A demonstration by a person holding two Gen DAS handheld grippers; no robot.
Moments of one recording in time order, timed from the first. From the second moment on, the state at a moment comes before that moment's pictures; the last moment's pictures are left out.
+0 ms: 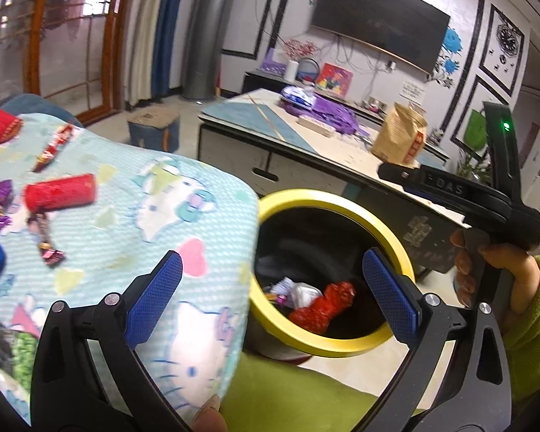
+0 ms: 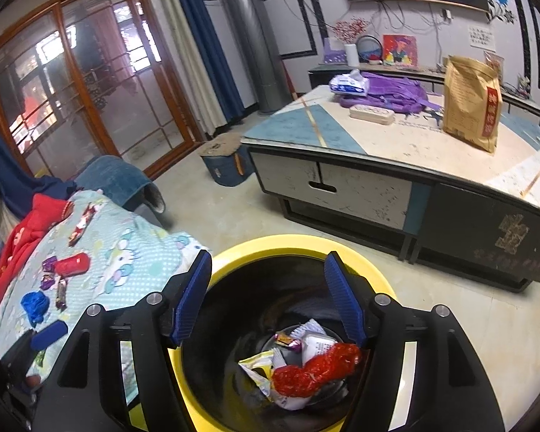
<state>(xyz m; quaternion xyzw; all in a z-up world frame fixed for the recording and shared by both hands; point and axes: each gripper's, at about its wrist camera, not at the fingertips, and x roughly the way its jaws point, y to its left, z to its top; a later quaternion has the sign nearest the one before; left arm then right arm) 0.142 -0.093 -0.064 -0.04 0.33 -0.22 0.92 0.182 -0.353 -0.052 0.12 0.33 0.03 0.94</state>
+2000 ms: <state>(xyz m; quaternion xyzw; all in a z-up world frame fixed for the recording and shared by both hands) 0.134 0.153 -0.049 -0.19 0.28 0.05 0.94 0.177 -0.082 -0.061 -0.06 0.35 0.30 0.89</state>
